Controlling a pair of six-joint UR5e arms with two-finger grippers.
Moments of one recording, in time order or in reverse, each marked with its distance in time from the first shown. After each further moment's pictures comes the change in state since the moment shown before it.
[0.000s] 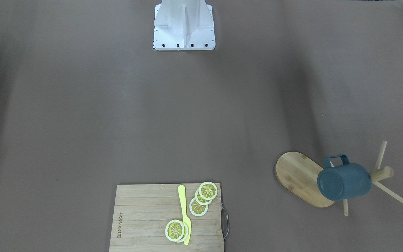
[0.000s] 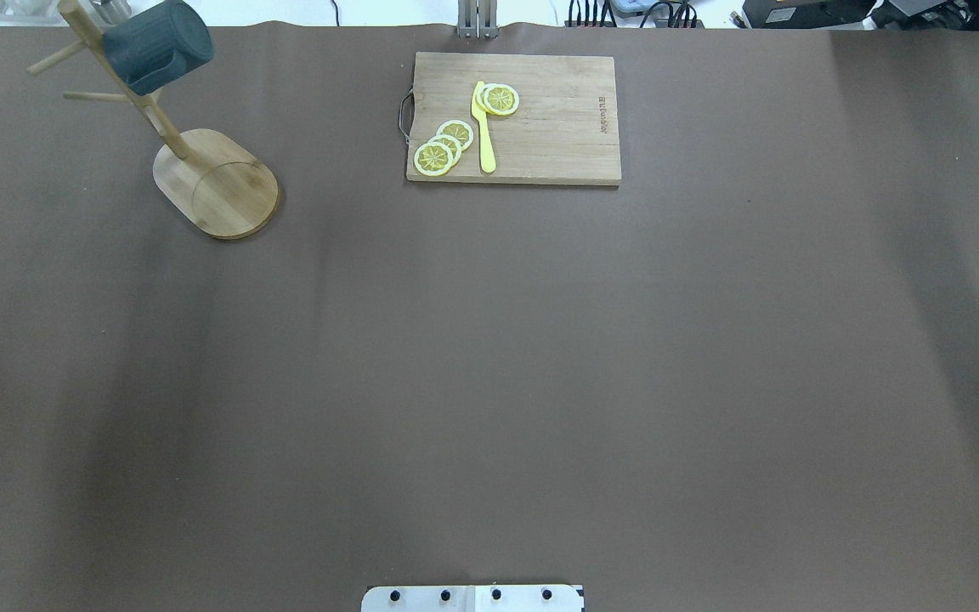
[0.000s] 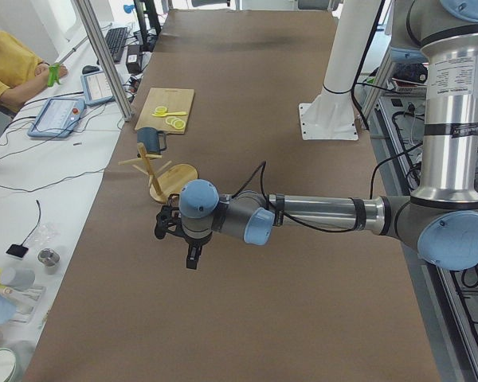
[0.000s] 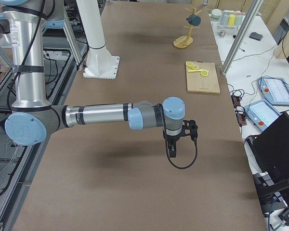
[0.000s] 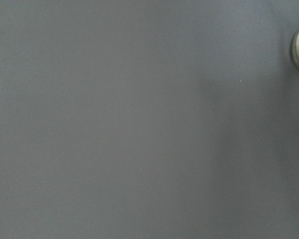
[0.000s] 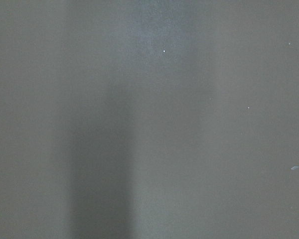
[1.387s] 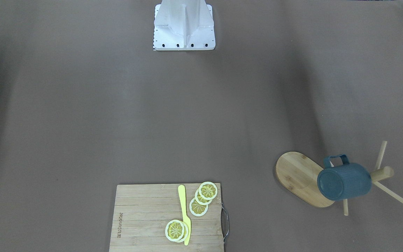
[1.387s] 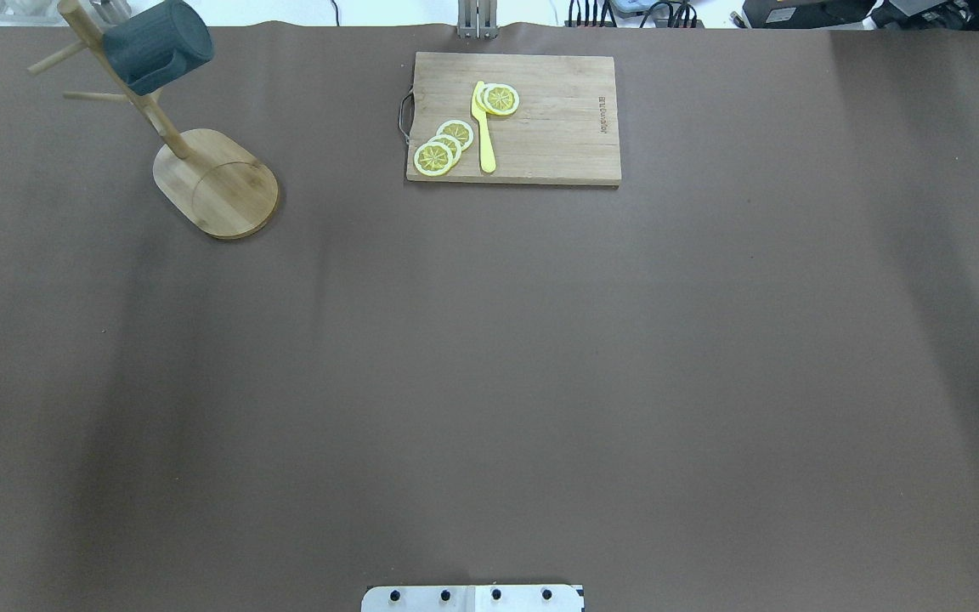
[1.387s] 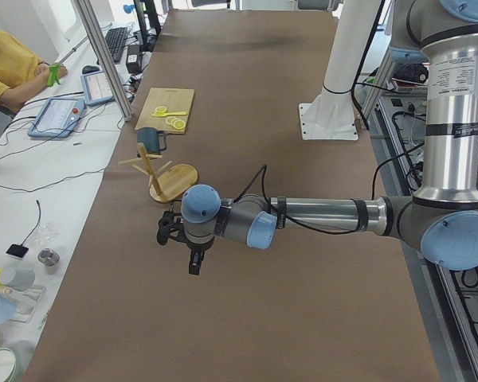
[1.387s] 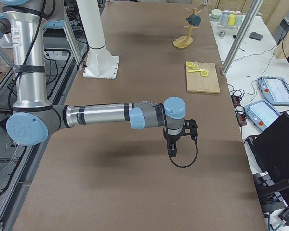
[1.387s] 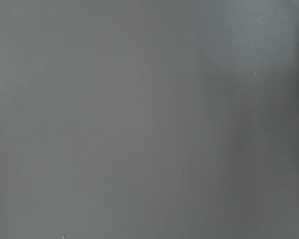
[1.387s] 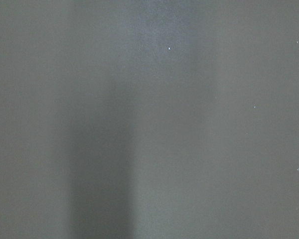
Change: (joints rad) left arm 0.000 0.013 0.011 -0.006 0.022 0.002; right arm -0.015 0.002 -0.005 0.001 0.000 0.000
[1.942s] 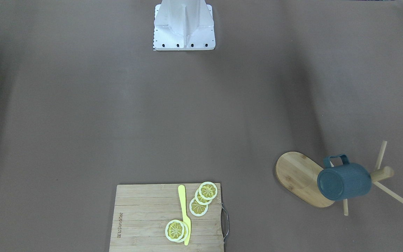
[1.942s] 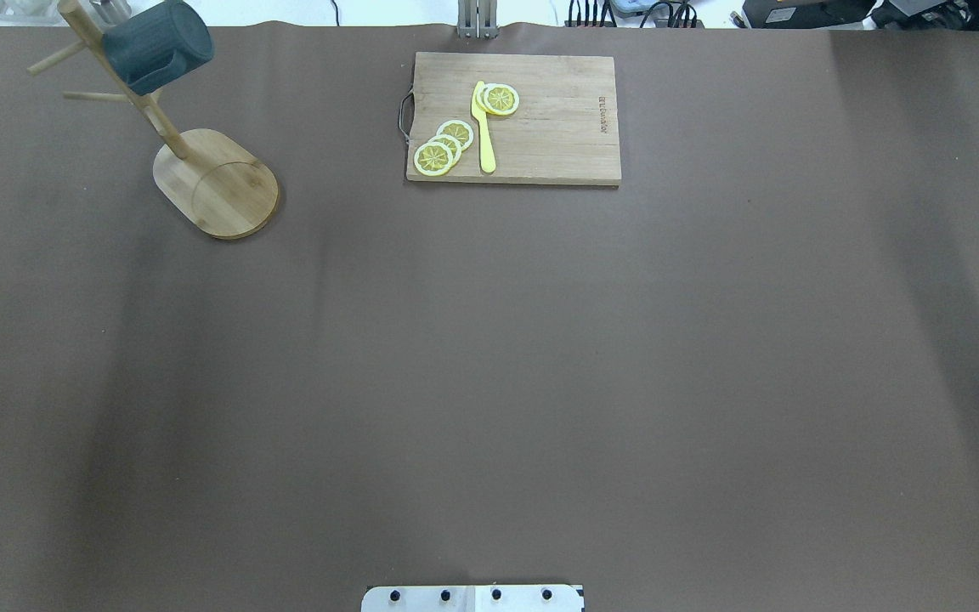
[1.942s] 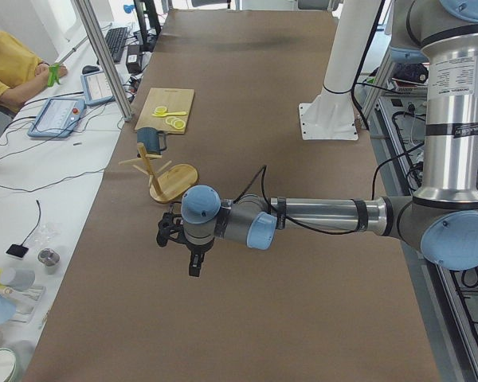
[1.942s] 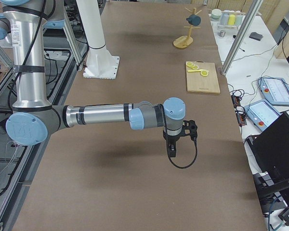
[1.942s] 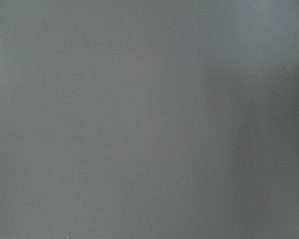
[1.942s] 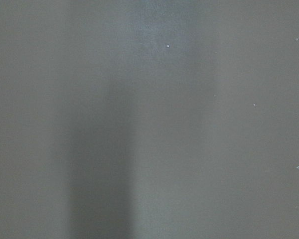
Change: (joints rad) left arm 0.000 0.001 0.003 0.005 0.009 -0.002; right arm 0.000 -0.002 -0.002 0.000 0.000 0.000
